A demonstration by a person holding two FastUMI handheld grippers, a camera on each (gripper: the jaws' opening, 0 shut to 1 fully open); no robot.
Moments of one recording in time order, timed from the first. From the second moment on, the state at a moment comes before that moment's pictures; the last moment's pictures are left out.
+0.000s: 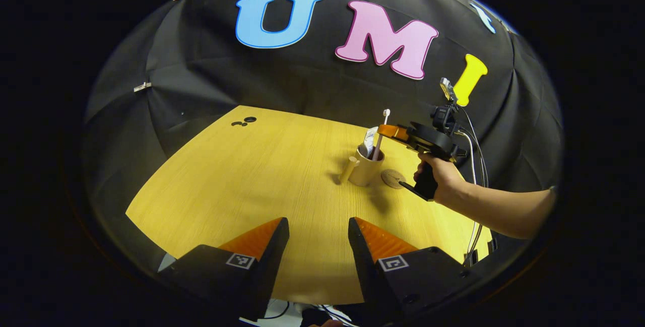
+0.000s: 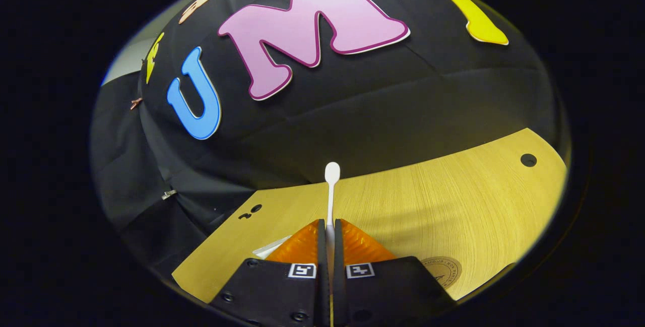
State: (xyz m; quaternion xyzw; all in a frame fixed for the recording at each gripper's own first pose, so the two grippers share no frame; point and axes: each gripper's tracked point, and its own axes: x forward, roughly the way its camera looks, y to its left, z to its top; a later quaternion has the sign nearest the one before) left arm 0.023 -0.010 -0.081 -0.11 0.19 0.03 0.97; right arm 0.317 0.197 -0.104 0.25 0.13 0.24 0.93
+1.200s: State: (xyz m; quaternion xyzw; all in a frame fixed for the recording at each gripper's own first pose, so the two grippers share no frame) left arm 0.119 -0.038 -0.111 0.00 0.30 -0.11 0.95; right arm 0.200 0.136 -0.135 0.27 0.24 0.28 0.89
